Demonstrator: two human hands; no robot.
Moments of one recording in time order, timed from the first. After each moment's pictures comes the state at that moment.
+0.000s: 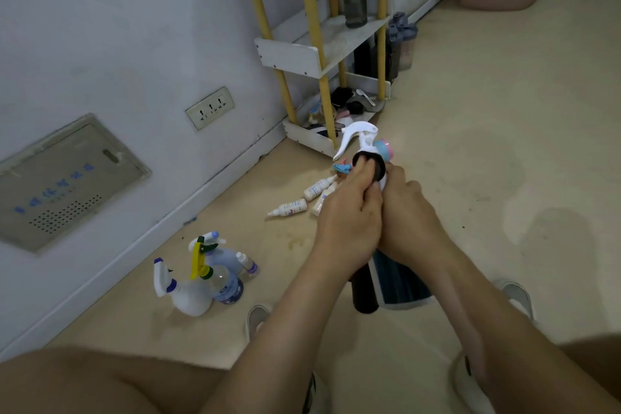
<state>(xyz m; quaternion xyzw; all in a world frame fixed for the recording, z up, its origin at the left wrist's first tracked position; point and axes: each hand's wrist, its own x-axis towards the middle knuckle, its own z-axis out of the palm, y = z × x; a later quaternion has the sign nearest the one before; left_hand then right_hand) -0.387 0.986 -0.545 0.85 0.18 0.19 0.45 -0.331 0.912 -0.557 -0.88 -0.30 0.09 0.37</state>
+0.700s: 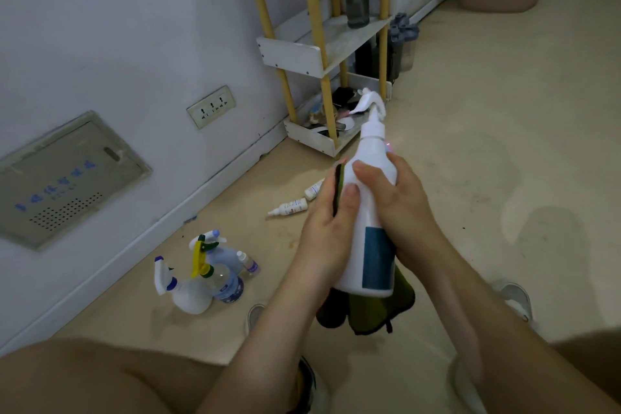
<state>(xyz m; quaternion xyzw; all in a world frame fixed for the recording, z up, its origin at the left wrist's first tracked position) -0.415 0.998 -0.546 0.73 0.25 0.15 0.61 -0.330 0.928 -0.554 -0.66 -0.11 0.22 0.71</state>
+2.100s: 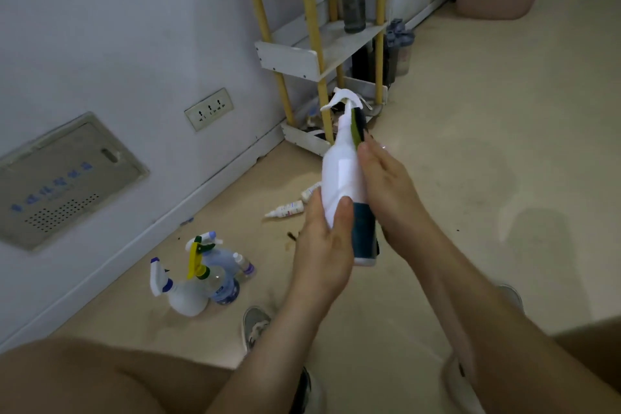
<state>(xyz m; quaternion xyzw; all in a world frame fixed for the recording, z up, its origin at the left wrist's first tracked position) -0.426 0.986 -0.559 0.76 0.31 0.18 0.54 -0.330 0.936 -0.539 -0.68 -0.16 0.22 0.68</state>
